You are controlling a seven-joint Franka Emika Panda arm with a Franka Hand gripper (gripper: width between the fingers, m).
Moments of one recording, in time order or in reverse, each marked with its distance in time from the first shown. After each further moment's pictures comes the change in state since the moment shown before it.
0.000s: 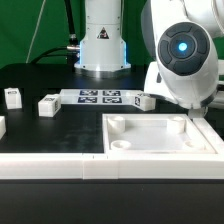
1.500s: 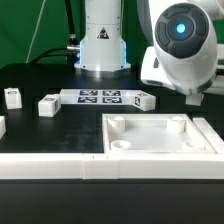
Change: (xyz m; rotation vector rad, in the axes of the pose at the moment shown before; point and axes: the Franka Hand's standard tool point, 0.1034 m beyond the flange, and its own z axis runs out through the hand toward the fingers) arm -0.030 0.009 -0.031 -0.009 -0.041 -0.009
